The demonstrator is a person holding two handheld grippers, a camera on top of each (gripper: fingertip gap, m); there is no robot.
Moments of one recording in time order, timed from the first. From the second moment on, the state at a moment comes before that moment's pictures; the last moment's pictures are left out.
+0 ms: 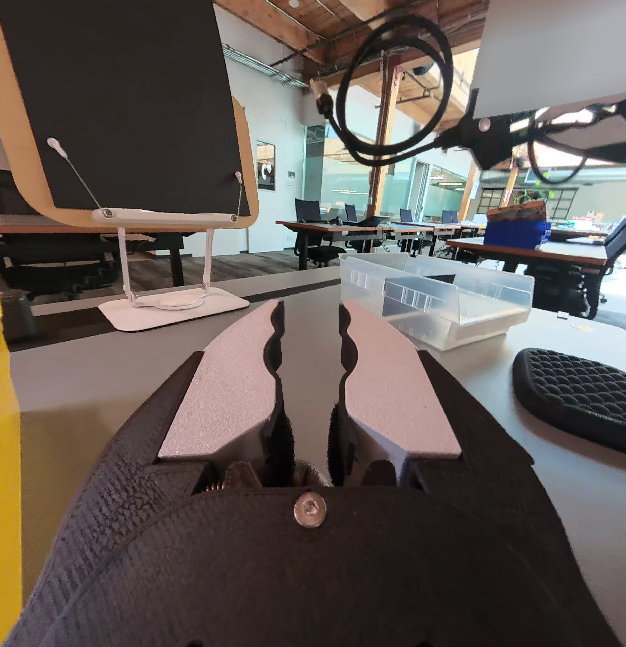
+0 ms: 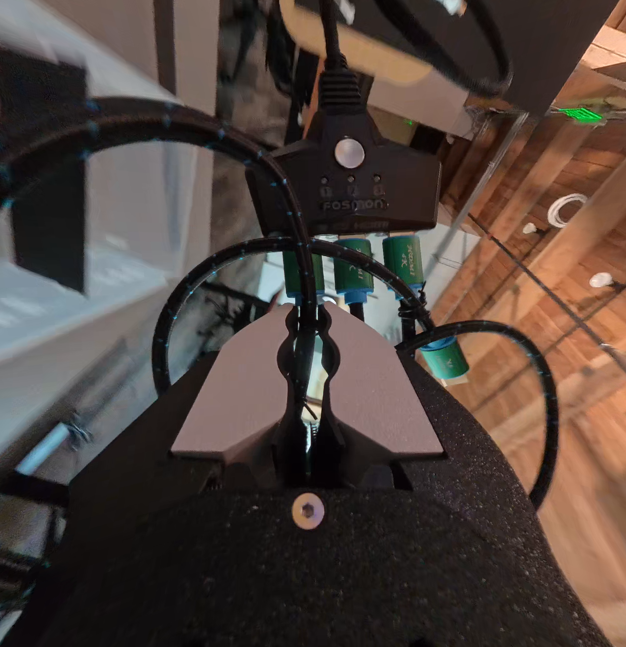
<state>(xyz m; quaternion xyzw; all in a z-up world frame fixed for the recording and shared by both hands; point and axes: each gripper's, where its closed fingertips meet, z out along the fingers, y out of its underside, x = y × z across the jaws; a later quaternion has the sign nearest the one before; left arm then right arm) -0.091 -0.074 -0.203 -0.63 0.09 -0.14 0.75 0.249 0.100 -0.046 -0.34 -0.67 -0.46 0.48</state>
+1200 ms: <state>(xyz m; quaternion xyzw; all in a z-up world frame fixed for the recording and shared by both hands) -0.064 -0.064 -0.234 -0.68 0.21 -0.07 0.70 0.291 0.289 -0.226 -0.35 -0.82 -0.43 0.17</state>
